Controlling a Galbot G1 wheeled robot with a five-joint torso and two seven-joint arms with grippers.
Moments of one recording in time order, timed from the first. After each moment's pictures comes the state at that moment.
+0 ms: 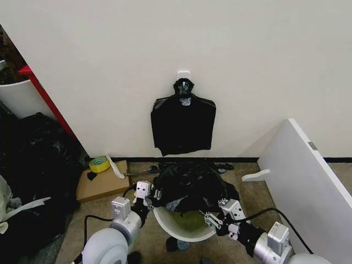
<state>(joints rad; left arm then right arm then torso) 1.40 -0.97 -0.13 -2.26 -0.72 0.36 -0.34 -1.77 0.82 0.41 2.46 0.45 -0.27 -0.10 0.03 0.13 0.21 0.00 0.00</state>
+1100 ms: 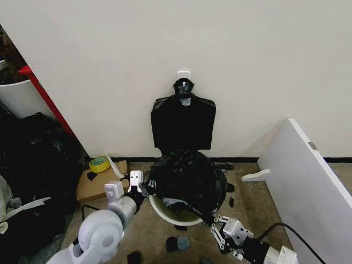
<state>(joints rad) 1.27 -0.96 -0.22 -2.23 -1.07 0.48 -0.47 -1.93 0.73 0.47 2.43 0.25 -0.01 -0.21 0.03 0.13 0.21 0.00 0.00</state>
